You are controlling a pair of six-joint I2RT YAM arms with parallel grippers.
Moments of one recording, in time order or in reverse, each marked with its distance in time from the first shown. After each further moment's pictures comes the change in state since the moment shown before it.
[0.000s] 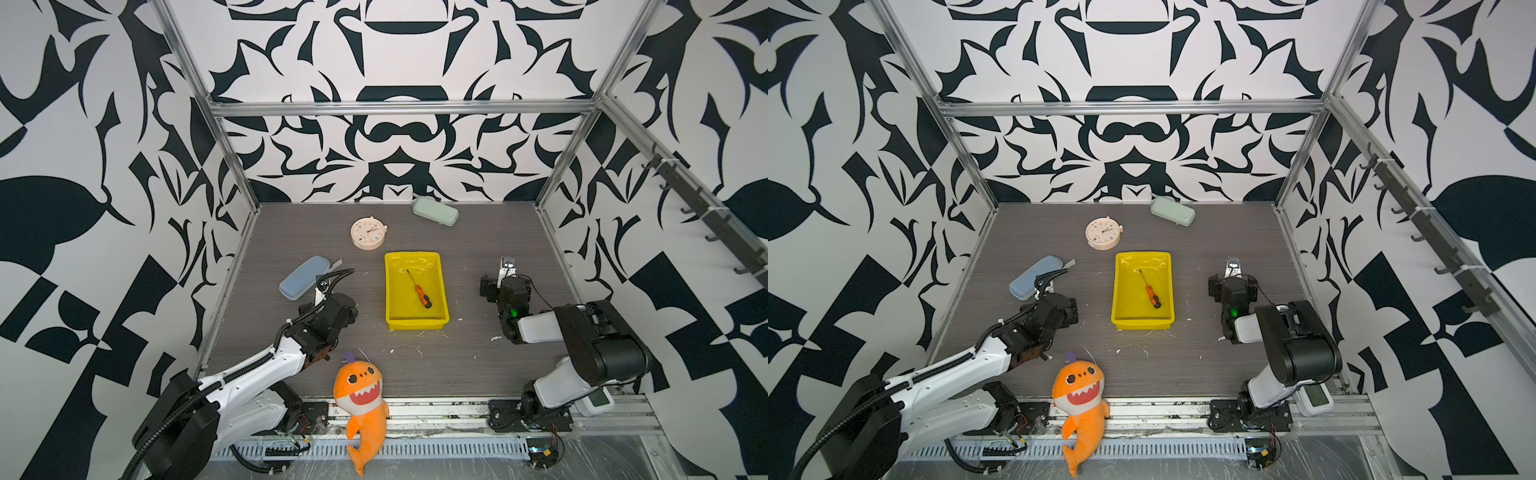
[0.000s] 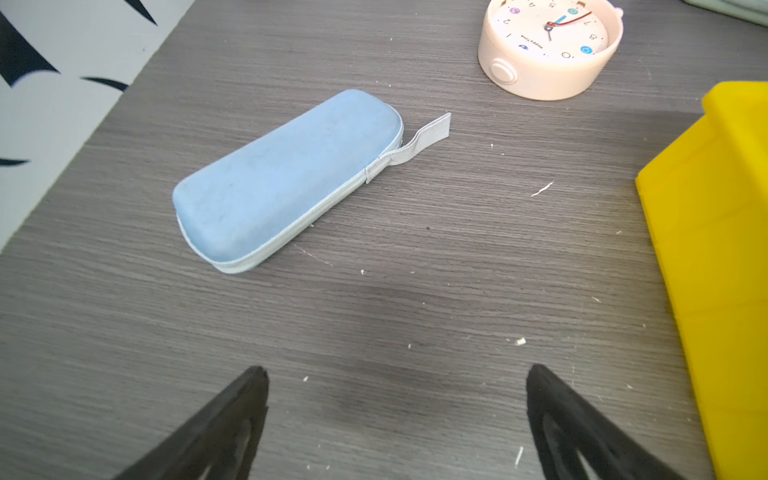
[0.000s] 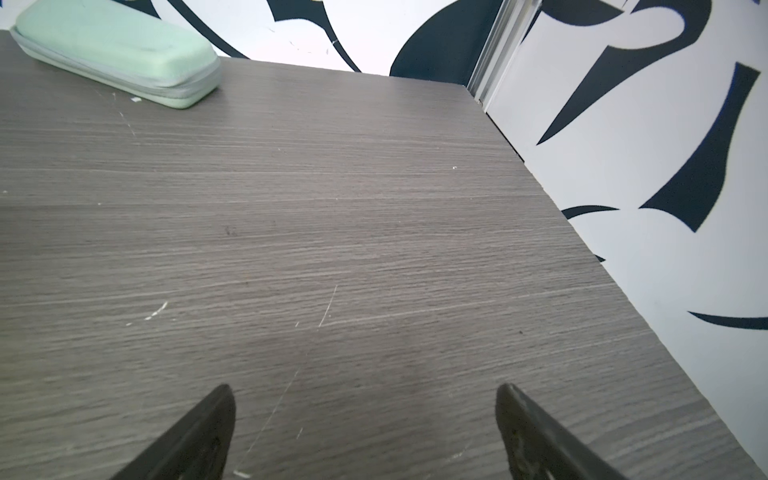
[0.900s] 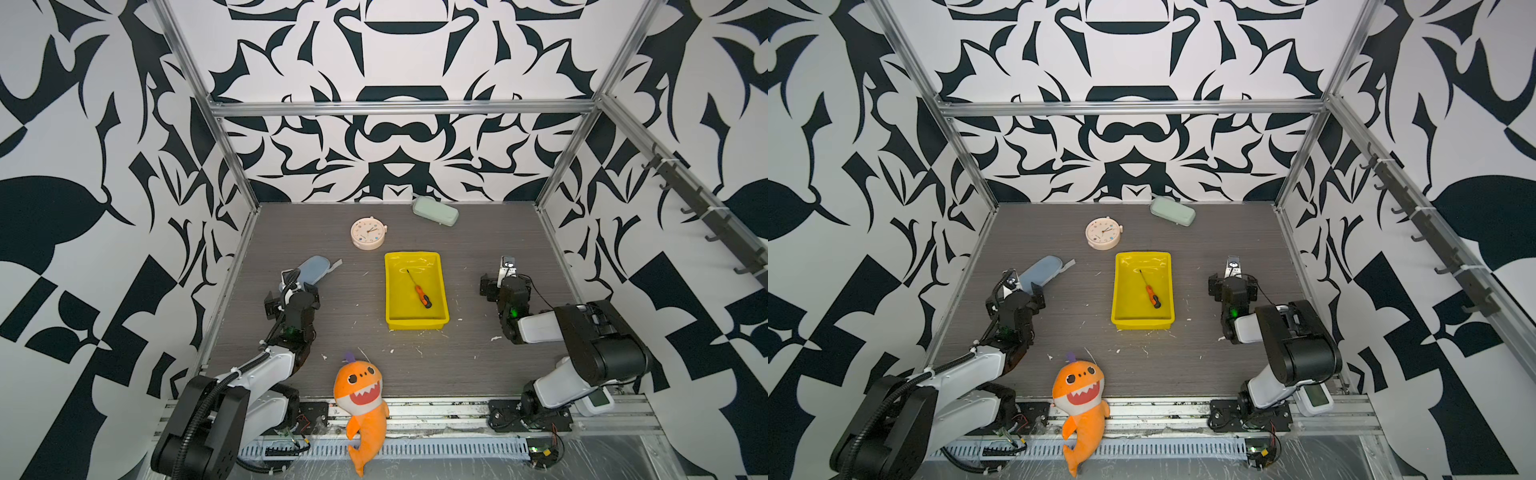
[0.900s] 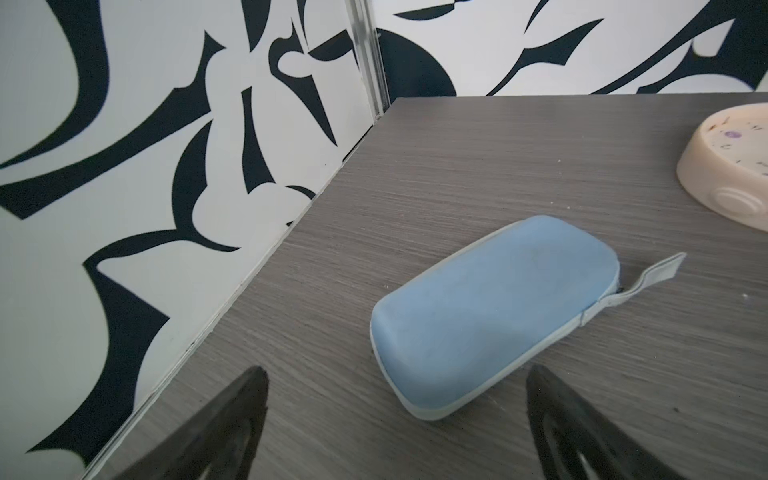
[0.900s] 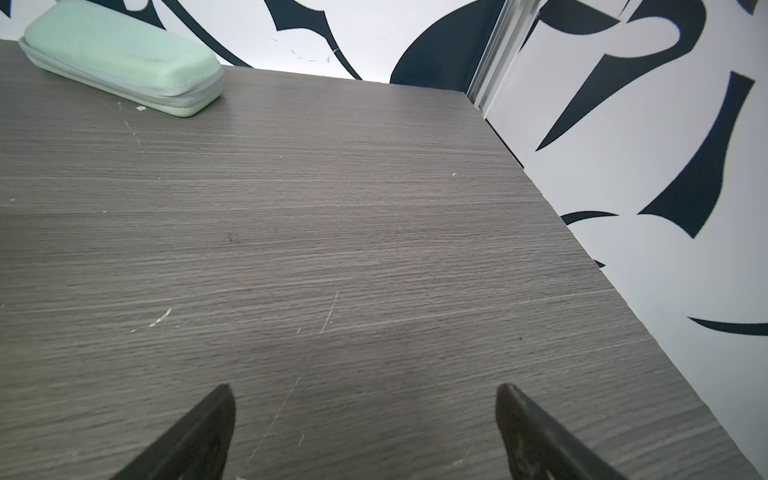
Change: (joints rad) left arm 0.418 0.050 -0.243 0.715 -0.015 0.447; right arm 0.000 0.000 0.000 0.007 0.000 -0.003
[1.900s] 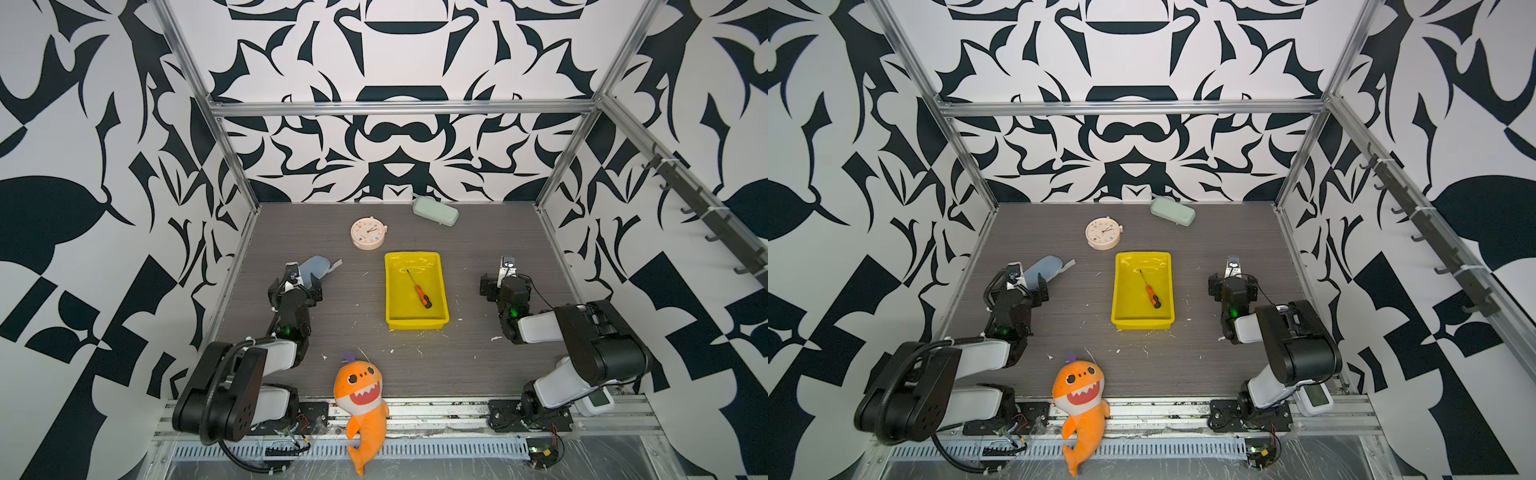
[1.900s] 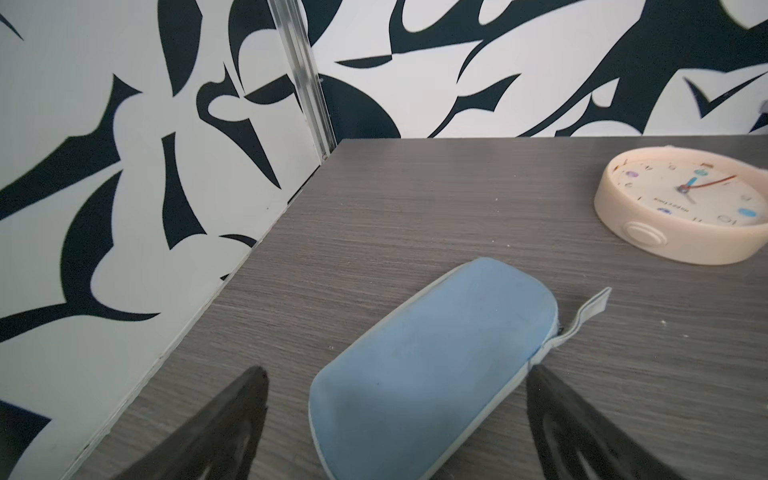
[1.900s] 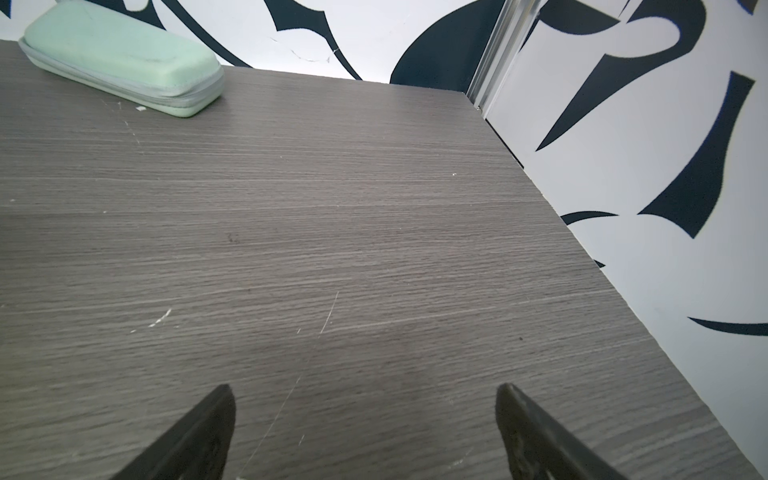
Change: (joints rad) left arm 0.117 0.266 -0.016 0.410 0.248 0.102; right arm 0.000 0.000 0.000 0.000 0.000 0.000
